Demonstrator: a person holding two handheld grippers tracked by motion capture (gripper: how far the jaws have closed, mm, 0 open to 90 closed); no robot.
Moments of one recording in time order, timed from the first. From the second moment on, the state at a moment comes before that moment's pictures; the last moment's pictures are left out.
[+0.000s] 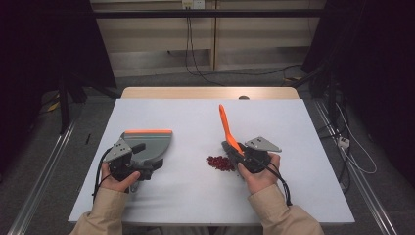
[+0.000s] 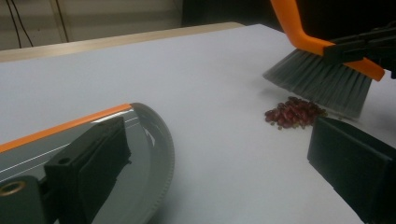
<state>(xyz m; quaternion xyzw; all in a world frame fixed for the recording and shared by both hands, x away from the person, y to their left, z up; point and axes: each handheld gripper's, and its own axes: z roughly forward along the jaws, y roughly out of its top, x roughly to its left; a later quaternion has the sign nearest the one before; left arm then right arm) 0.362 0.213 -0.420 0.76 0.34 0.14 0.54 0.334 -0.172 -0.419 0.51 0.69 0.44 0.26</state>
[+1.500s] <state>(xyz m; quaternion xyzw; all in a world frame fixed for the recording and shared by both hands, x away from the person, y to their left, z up) 0.360 0.221 -0.414 0.76 0.35 0.14 0.52 0.350 -0.160 -0.410 0.49 0.68 0.48 0.26</state>
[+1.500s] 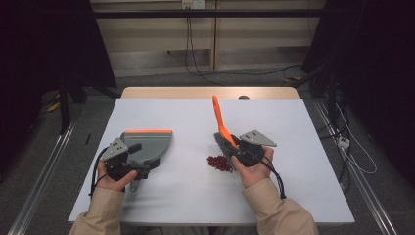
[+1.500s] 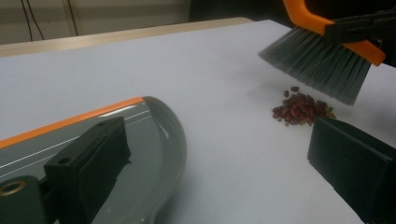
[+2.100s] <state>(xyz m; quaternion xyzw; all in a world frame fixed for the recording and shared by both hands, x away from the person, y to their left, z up) 0.355 0.235 -0.423 0.78 0.38 0.13 0.47 0.376 -0.185 -0.428 0.48 0.72 0.41 0.28</state>
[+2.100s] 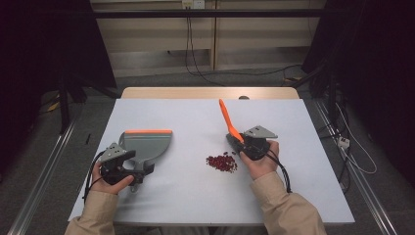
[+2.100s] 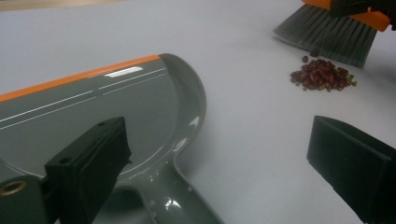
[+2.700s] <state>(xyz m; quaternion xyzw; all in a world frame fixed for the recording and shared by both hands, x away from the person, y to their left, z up) 0.350 0.248 -0.429 0.78 0.42 0.14 0.44 0.362 -0.190 -0.416 0.46 0.72 0.46 0.26</state>
